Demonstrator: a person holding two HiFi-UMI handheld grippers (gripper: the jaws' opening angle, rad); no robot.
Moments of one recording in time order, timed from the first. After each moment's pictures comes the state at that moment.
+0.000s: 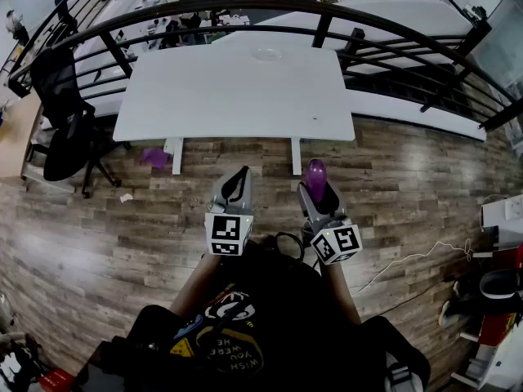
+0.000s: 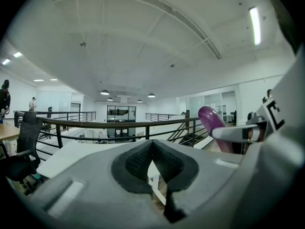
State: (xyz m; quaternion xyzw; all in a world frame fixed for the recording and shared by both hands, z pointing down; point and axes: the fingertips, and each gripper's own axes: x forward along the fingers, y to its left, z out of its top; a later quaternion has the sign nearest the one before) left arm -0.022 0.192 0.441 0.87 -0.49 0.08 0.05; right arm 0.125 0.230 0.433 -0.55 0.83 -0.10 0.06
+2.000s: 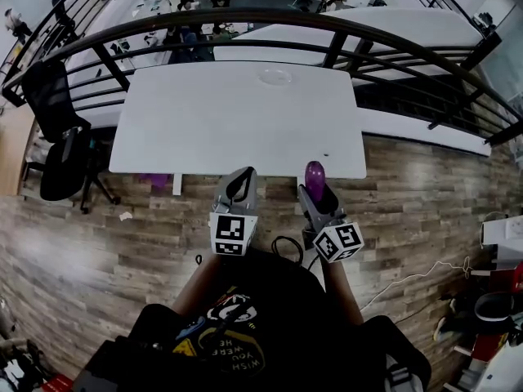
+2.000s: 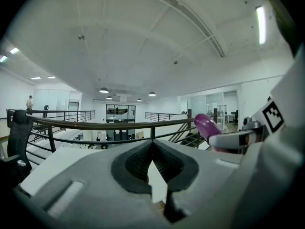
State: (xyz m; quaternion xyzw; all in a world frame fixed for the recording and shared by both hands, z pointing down) left arm -0.025 0.000 0.456 0.87 -0.48 0.08 0.06; right arm 0.114 0.034 0.467 -0.53 0.84 -0.15 0.04
